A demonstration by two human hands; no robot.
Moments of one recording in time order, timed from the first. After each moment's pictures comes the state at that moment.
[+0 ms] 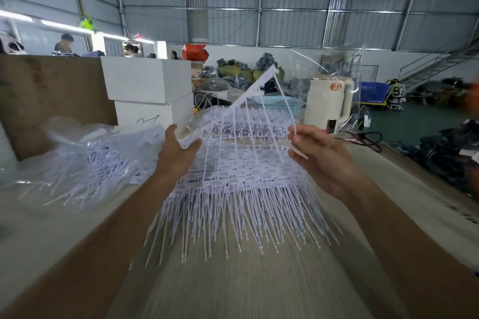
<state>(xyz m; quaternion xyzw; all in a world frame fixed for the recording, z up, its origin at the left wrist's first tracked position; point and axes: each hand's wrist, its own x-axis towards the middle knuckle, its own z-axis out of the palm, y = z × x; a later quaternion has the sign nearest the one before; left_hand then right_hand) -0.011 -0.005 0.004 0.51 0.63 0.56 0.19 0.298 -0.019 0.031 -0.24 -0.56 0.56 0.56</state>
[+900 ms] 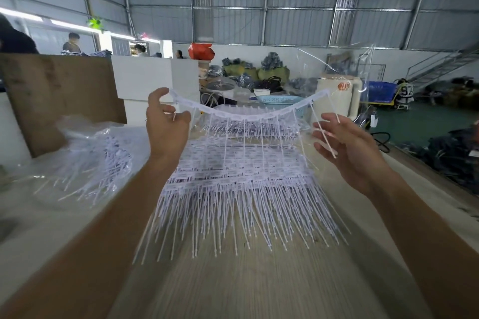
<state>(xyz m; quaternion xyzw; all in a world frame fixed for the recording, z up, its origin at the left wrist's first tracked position) -0.014 -0.027 0.053 0.44 0.49 0.75 0.09 0.327 -0.011 0.042 -0.31 -0.53 0.50 0.61</state>
